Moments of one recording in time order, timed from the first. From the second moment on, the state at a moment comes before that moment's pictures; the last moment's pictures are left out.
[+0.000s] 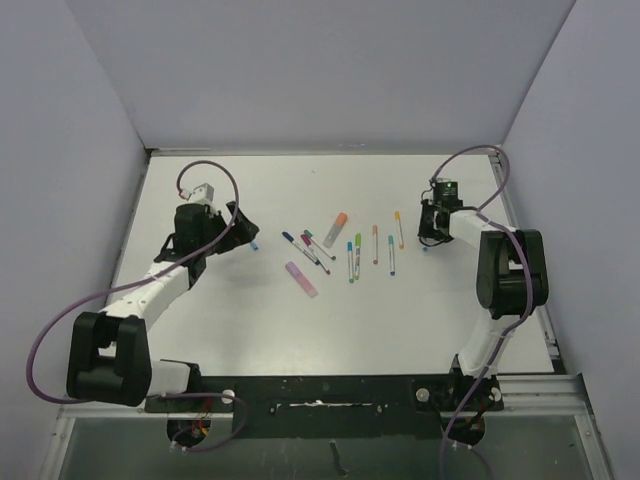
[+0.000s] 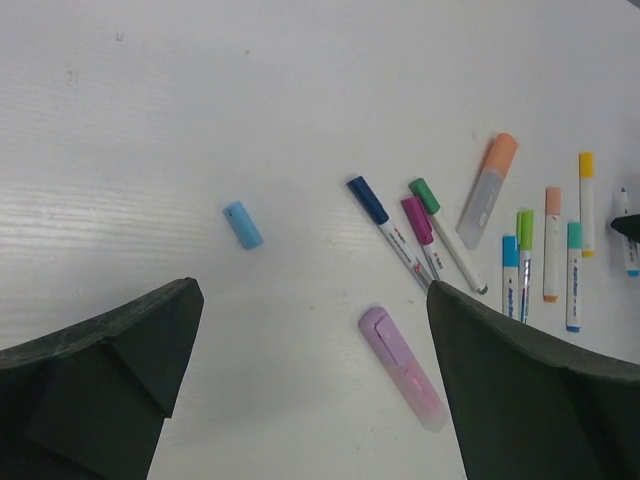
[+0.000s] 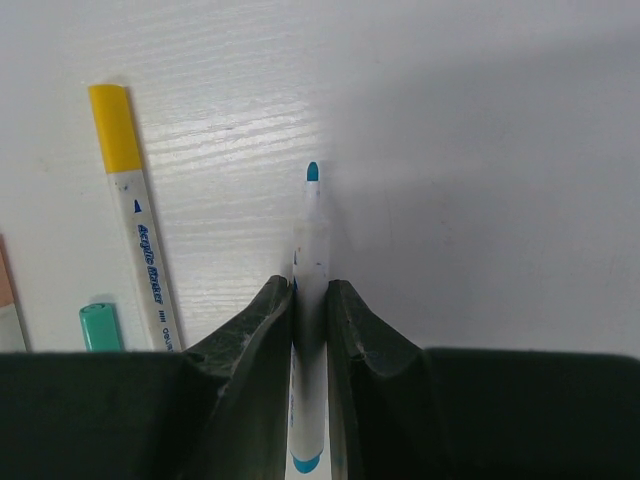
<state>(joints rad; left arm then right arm) -0.15 1.35 0.75 0.06 0.16 -0.54 0.04 1.85 1.13 -0.22 0.04 0.16</state>
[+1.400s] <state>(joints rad) -0.17 1.22 0.65 0.07 0.21 -0.57 0.23 1.97 1.33 -0.30 0.12 0.12</state>
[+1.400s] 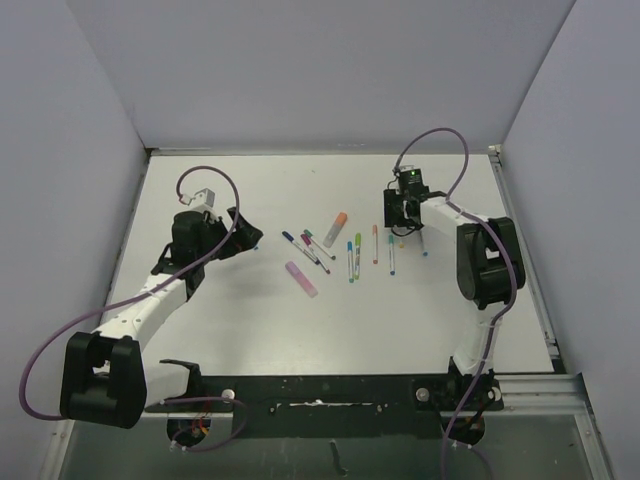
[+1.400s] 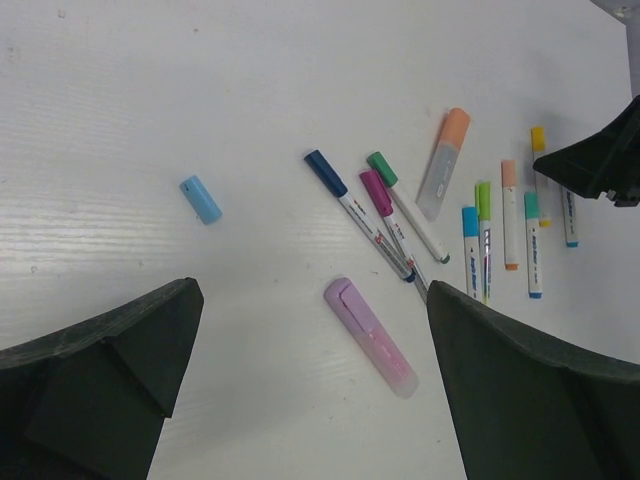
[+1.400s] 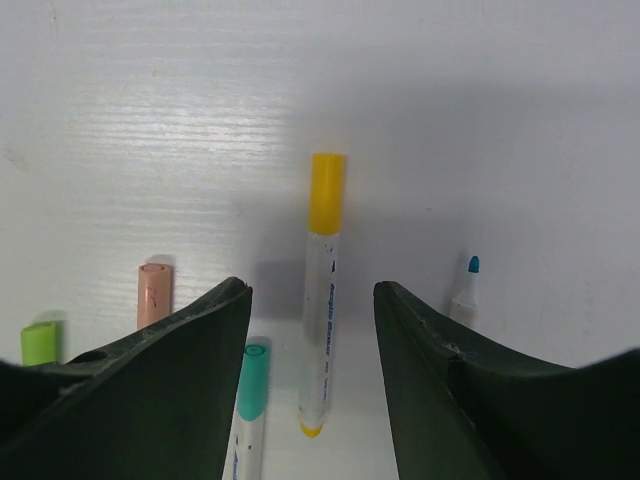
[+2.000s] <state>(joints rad) -0.18 1.22 0.65 0.10 0.21 -0.58 0.20 2.01 1.36 -0.34 0.09 0.14</state>
